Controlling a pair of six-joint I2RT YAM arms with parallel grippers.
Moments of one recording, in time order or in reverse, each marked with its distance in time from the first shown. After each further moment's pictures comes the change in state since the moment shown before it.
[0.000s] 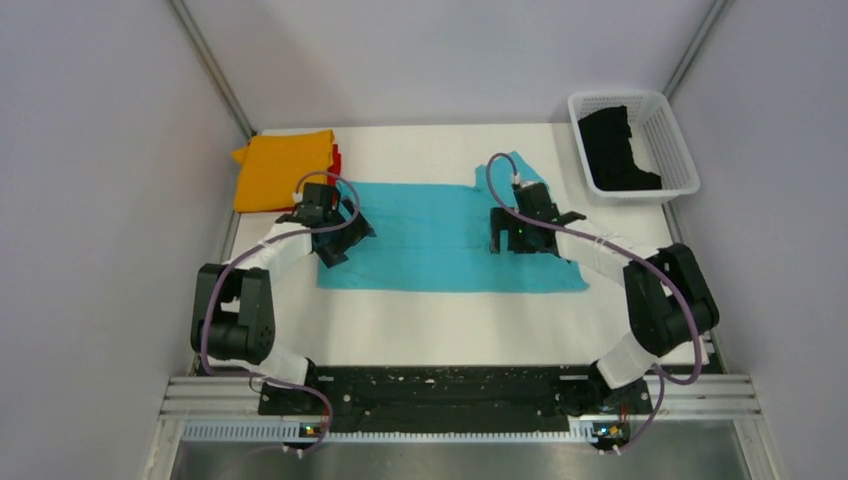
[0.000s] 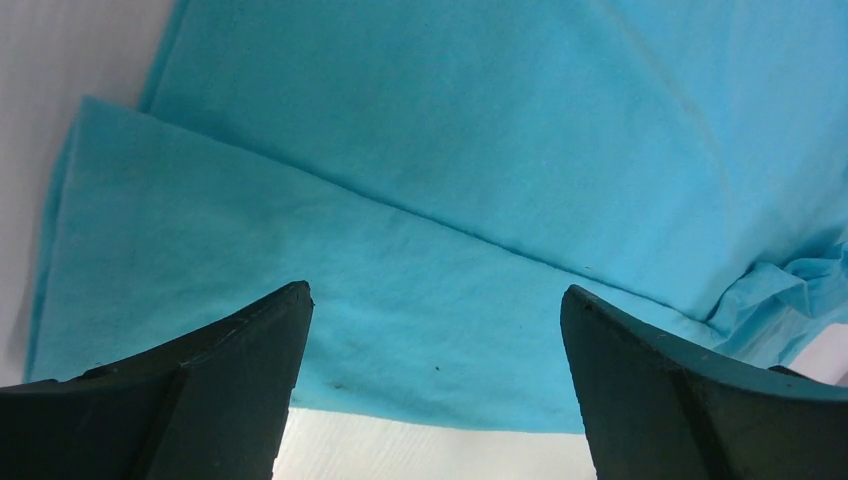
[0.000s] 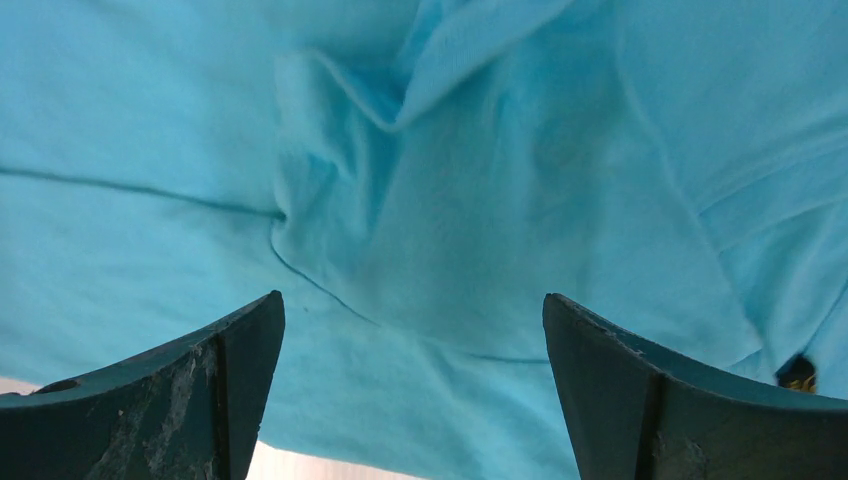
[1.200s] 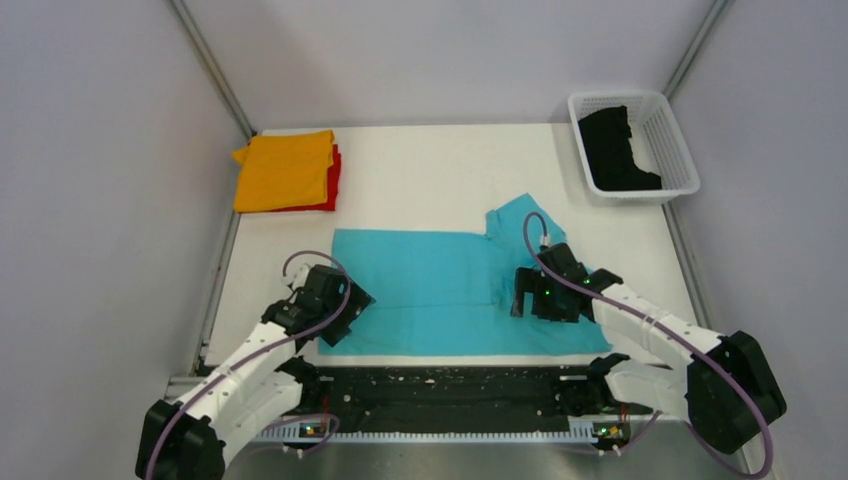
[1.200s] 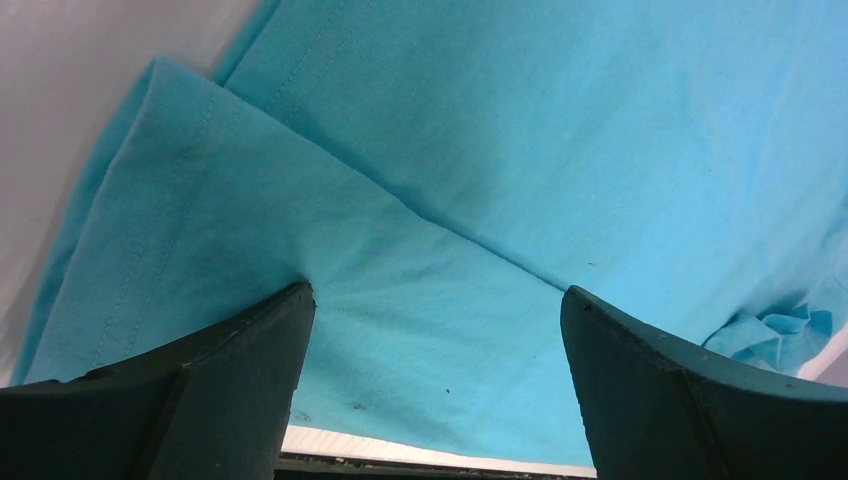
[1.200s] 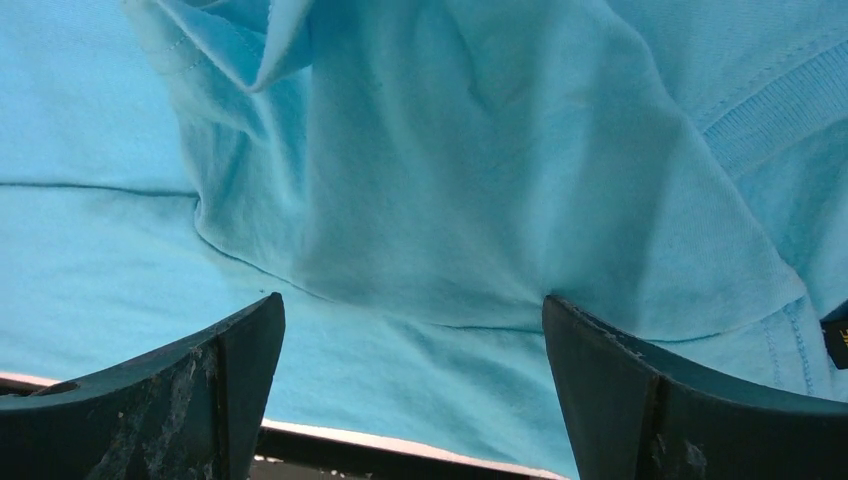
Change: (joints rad) left arm -0.294 -0.701 -0.547 -0.178 -0.187 -0.435; right arm 0.098 -0.492 -0.447 -0.269 -0.033 0.242
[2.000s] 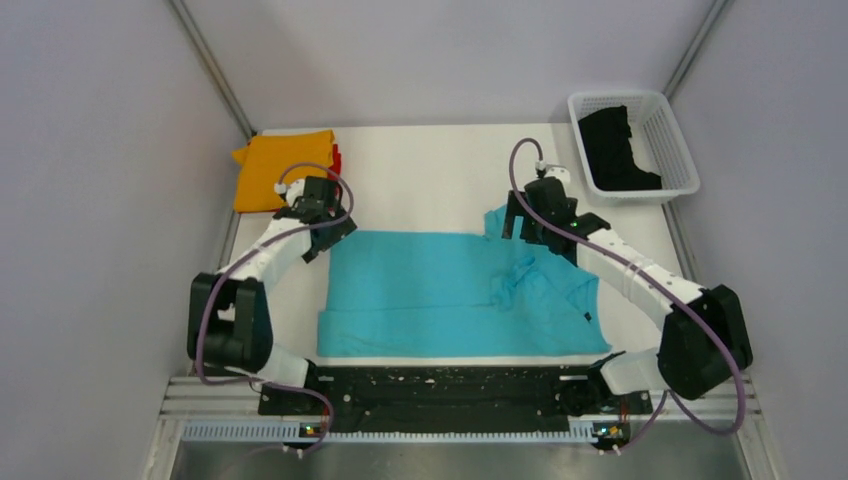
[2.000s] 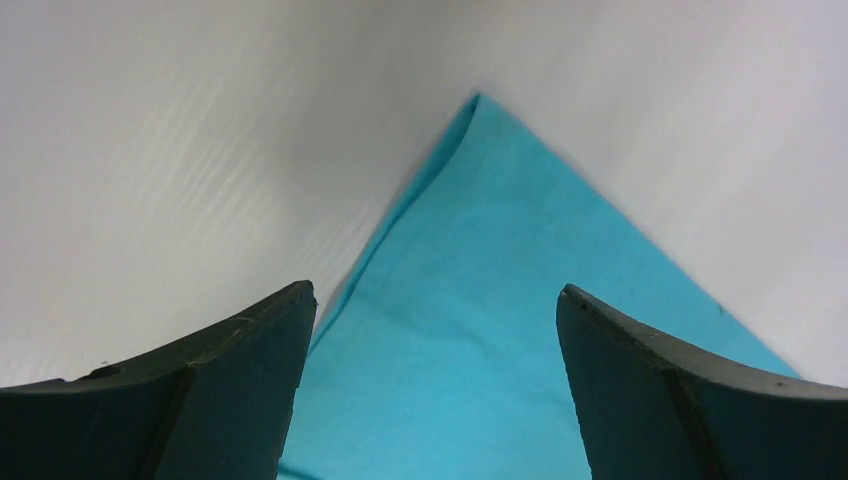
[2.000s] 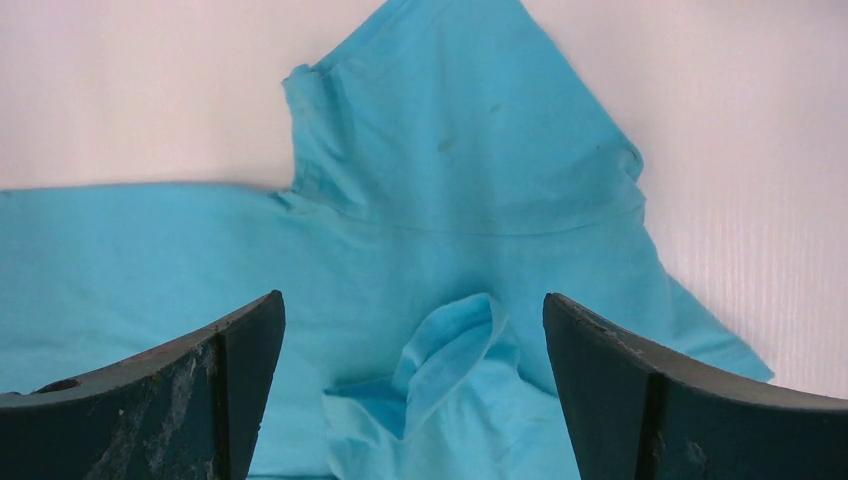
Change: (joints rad) left arm 0.234 0.595 0.566 0.026 -0.216 0.422; right arm -0.039 0.217 0.415 0.140 0.298 -0.113
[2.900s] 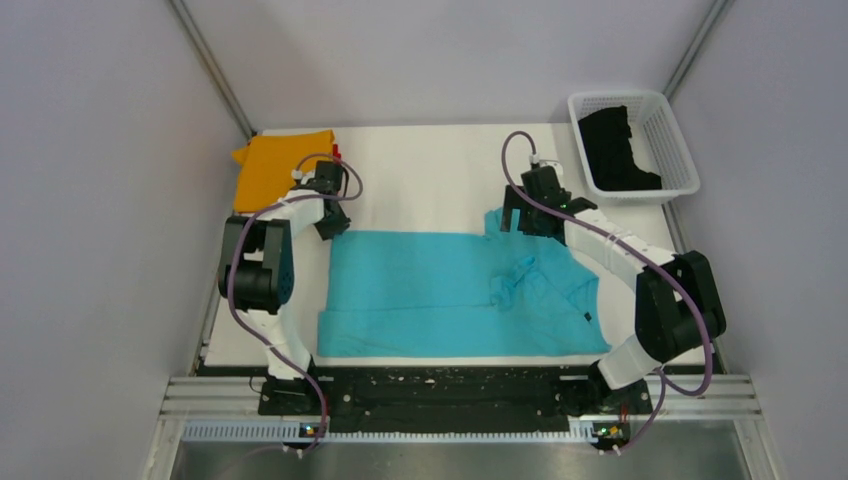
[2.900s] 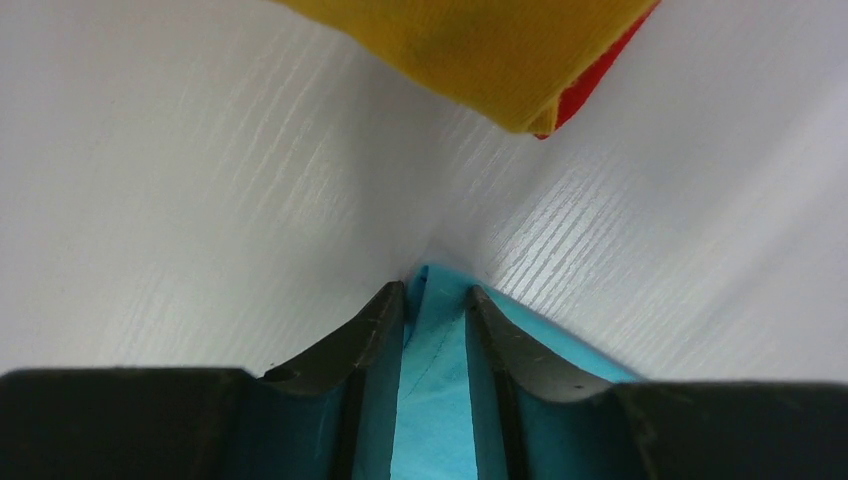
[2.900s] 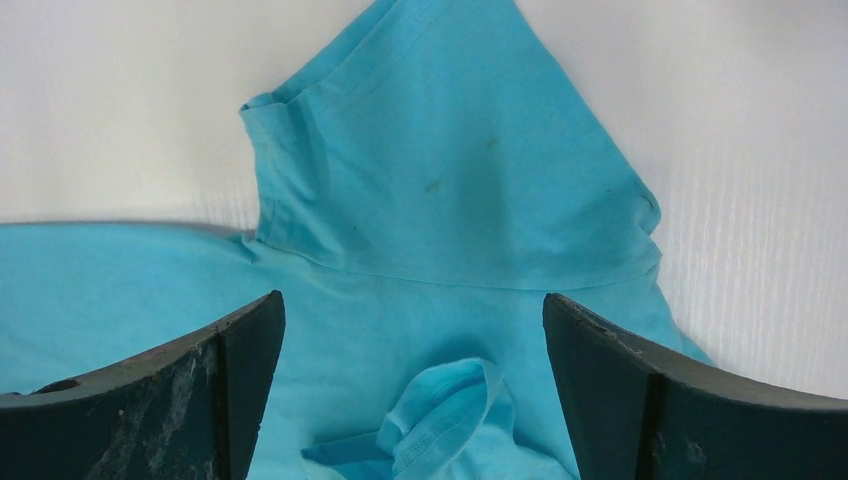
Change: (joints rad) left arm 0.074 0.467 0.284 0.056 0.020 0.168; right arm -0.082 0.234 0.113 0.027 -0.066 -0.055
